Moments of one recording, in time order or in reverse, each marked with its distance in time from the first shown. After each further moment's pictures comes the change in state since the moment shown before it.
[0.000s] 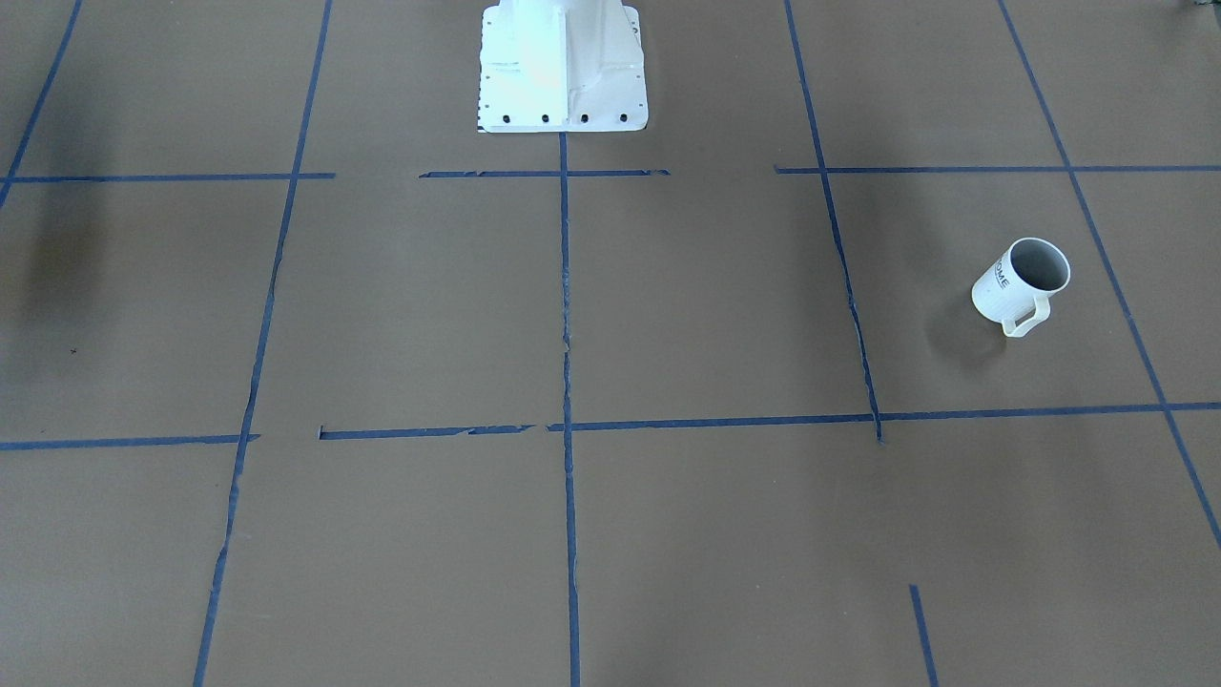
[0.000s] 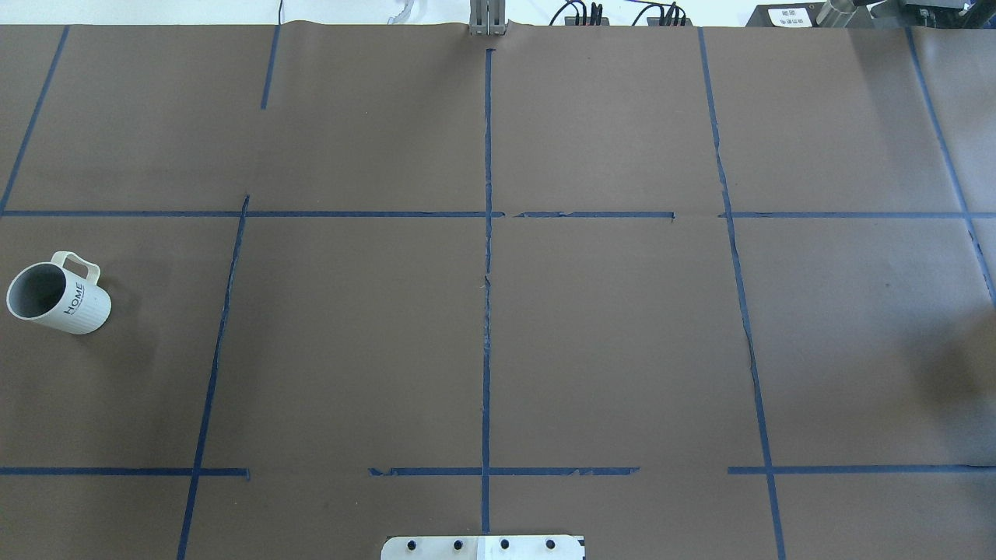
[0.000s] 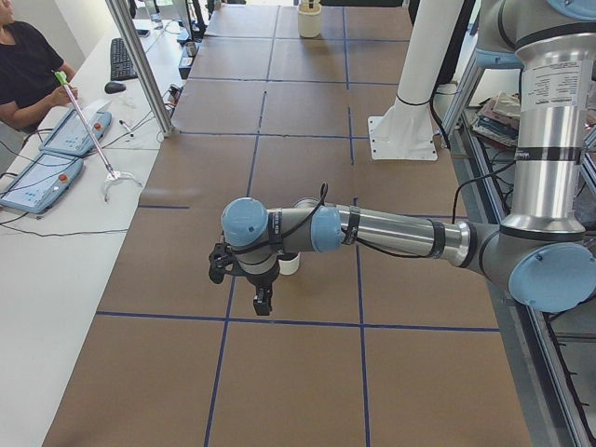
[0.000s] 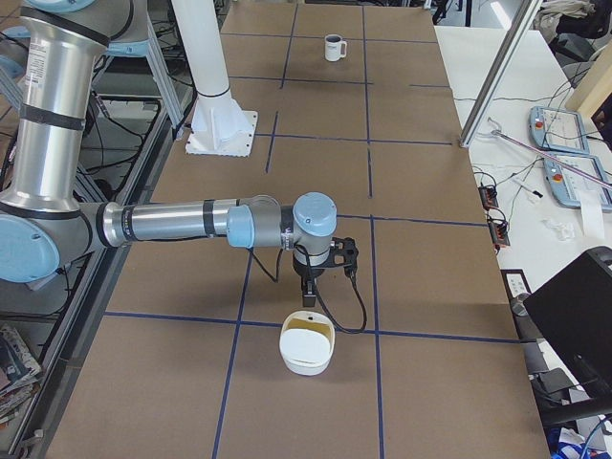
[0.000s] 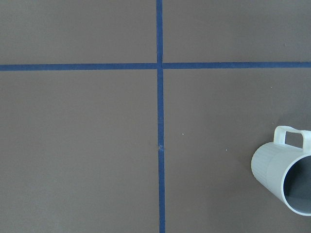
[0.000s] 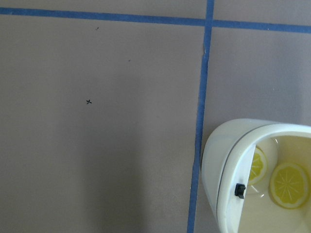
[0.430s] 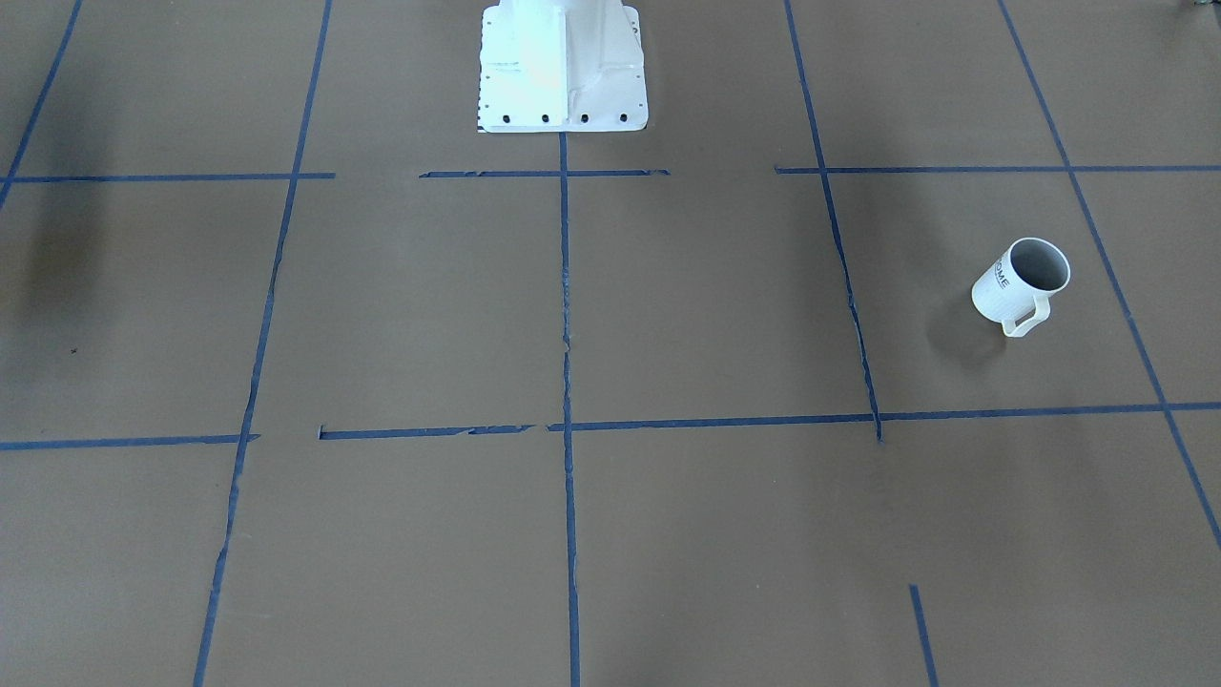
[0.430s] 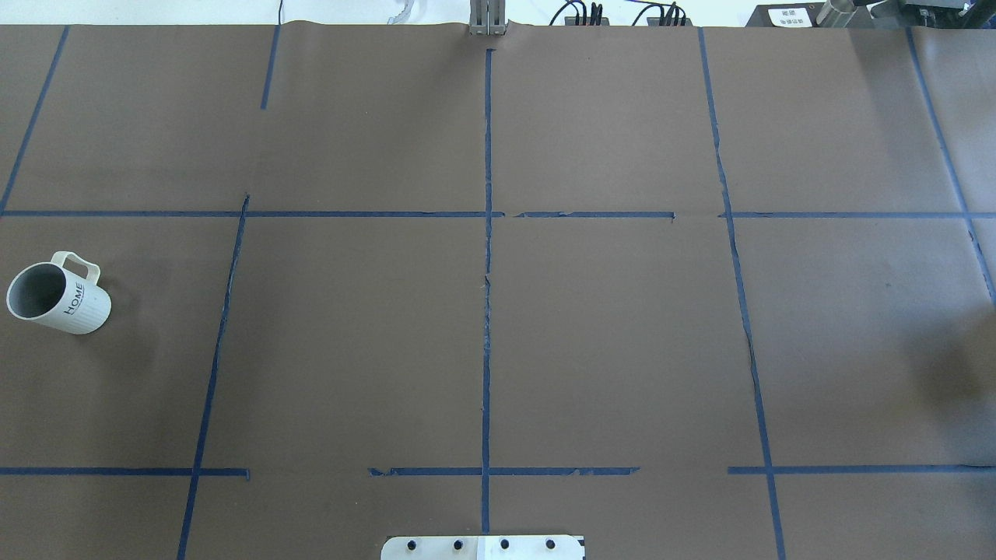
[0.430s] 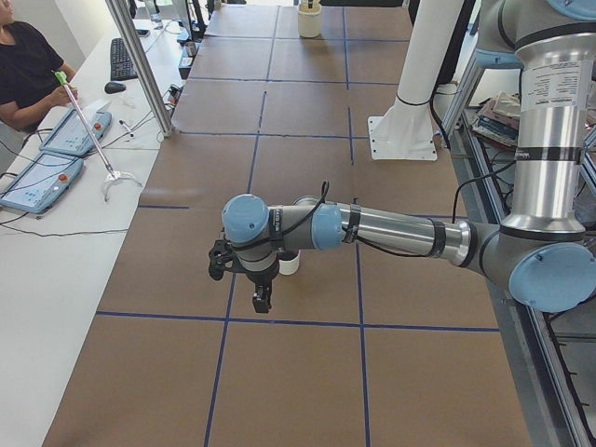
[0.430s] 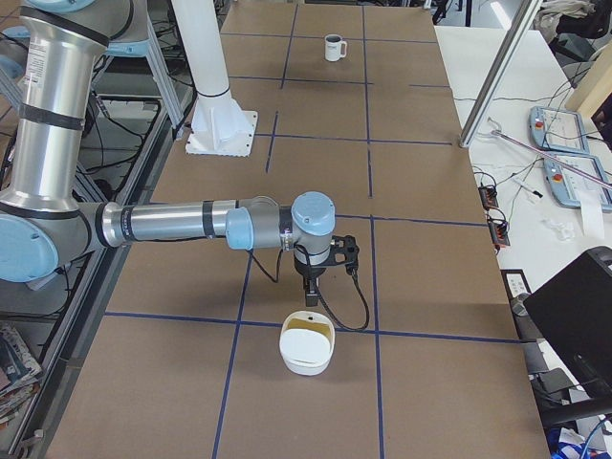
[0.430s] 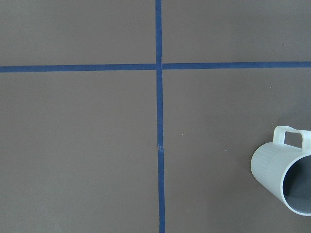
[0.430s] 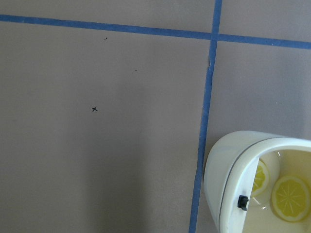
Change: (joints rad) left arm 0.001 0.000 -0.018 0.000 0.001 0.001; right arm -0.001 -0.003 -0.004 0.026 0.000 0.002
